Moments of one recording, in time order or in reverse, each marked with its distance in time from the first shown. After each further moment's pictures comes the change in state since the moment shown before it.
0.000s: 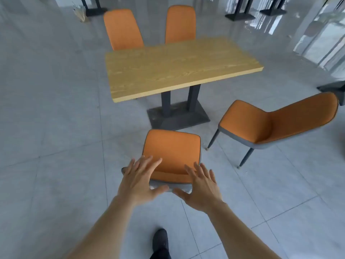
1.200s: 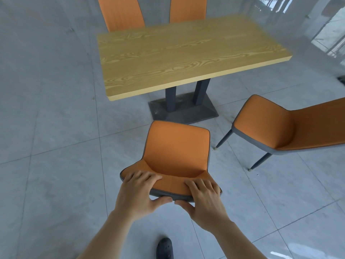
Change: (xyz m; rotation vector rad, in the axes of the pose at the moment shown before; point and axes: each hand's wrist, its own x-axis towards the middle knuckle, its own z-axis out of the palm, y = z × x) left_hand 0.097 -0.073 0.029 -0.019 0.086 0.039; right_hand 0.120 -0.005 0.034 -0.035 0.075 -0.105
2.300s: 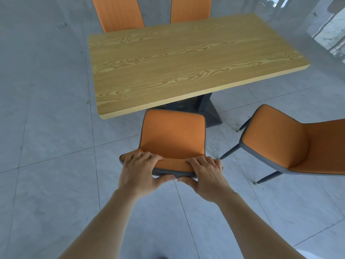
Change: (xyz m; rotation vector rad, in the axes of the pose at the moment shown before) left_hand 0.186 -0.059 -0.021 0.080 -0.011 -0.039; right_hand 0.200 0.028 -0.067 -0.116 -0.086 -0.030
